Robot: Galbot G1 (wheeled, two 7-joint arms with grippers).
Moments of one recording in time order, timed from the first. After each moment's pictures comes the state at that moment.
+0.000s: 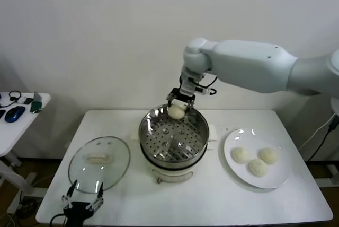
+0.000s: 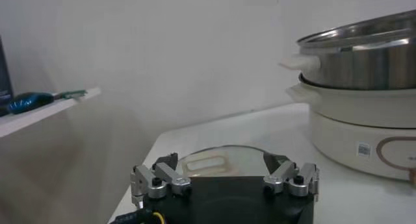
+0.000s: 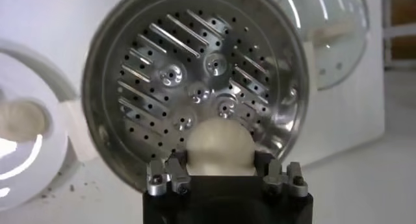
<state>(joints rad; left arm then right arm) 1.85 -1.49 -0.74 -2.03 0.03 -0.10 0.06 0.70 1.30 -1.47 1.12 -0.01 0.53 -1.00</state>
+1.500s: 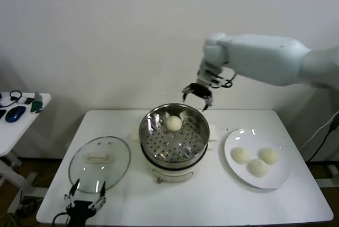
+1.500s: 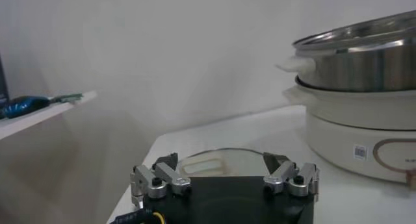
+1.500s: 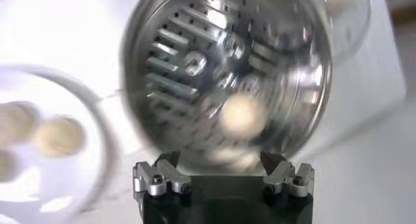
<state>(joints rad) 1.84 -1.49 -0.72 -2.02 0.05 -0.10 0.05 0.96 1.04 -1.81 1.21 0.47 0.28 -1.02</state>
